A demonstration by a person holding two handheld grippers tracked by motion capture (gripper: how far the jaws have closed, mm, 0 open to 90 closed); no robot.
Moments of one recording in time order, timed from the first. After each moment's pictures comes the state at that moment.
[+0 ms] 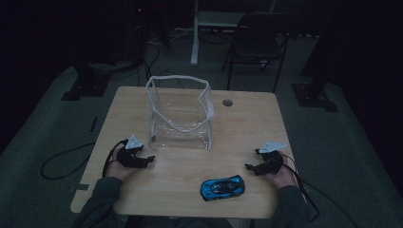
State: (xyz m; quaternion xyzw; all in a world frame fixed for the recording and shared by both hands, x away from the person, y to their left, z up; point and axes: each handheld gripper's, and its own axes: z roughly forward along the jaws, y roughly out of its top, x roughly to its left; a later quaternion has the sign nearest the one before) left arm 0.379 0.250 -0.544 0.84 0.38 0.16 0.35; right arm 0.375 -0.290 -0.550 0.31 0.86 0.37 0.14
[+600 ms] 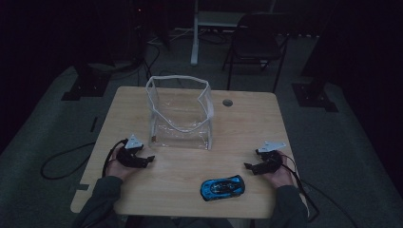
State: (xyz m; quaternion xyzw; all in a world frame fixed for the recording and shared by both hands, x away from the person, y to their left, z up) left arm 0.381 0.251 -0.544 0.84 0.37 0.16 0.36; right arm 0.373 -0.286 -0.548 0.34 0.85 0.36 0.14
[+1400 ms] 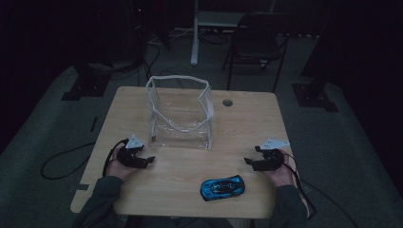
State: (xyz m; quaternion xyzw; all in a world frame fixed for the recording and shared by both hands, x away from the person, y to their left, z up) left arm 0.380 0.250 -0.542 0.85 0.36 0.15 0.35; right arm 0.365 -0.281 -0.522 0.35 0.84 0.39 0.16
